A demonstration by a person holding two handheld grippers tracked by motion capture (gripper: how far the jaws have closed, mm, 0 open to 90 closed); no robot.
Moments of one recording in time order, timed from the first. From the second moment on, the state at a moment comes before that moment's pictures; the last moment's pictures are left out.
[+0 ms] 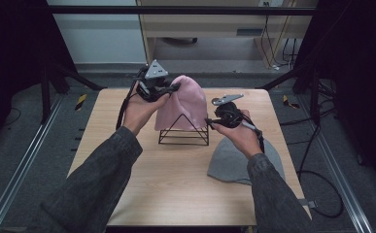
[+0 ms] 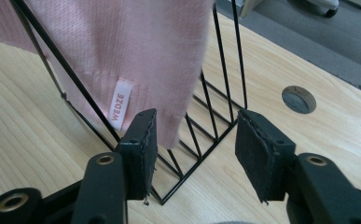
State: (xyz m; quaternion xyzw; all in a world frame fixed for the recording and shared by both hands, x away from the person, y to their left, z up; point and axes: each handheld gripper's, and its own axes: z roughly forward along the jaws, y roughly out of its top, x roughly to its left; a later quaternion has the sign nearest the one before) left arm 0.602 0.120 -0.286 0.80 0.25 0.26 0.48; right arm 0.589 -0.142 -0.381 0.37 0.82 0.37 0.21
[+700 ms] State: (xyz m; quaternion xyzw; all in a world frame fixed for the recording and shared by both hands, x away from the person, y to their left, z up) left arm 0.597 0.119 -0.332 0.82 0.25 0.23 0.45; right arm 0.589 -0.162 -0.391 0.39 0.82 0.35 0.21
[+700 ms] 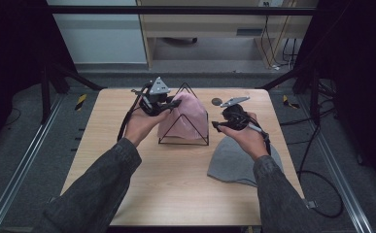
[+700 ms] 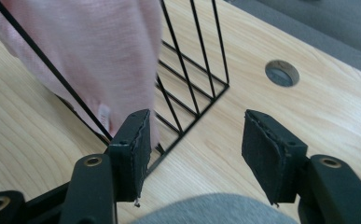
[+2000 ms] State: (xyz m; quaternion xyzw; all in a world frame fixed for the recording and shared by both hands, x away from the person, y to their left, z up) left arm 0.510 0.203 -0.385 0.84 0.31 0.22 0.39; right arm 0.588 -0.292 -0.439 0.51 0.79 0.28 0.18
